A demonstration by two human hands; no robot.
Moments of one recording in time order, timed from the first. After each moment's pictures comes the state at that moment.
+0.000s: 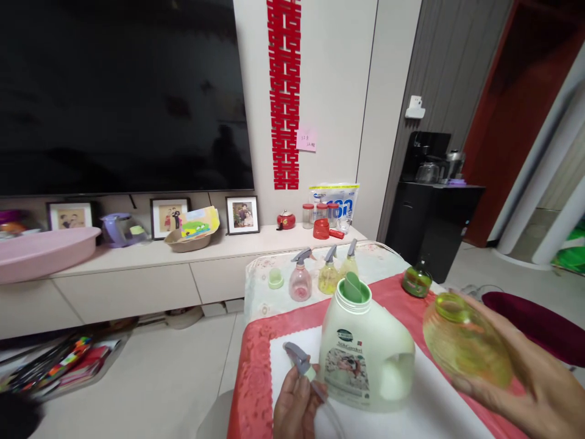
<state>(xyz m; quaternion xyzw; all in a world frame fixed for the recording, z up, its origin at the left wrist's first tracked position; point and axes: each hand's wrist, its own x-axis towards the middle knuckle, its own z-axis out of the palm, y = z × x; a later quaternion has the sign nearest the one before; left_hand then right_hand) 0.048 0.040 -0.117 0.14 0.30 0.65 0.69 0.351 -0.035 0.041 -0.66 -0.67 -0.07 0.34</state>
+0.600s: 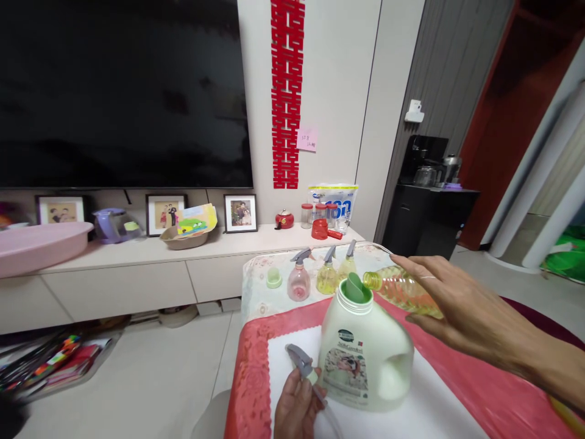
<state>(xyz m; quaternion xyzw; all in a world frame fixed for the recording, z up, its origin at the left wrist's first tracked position) 0.047 0.040 -0.128 0.13 0.30 0.62 0.71 0.314 0.032 0.126 -0.50 -0.81 -0.27 0.14</state>
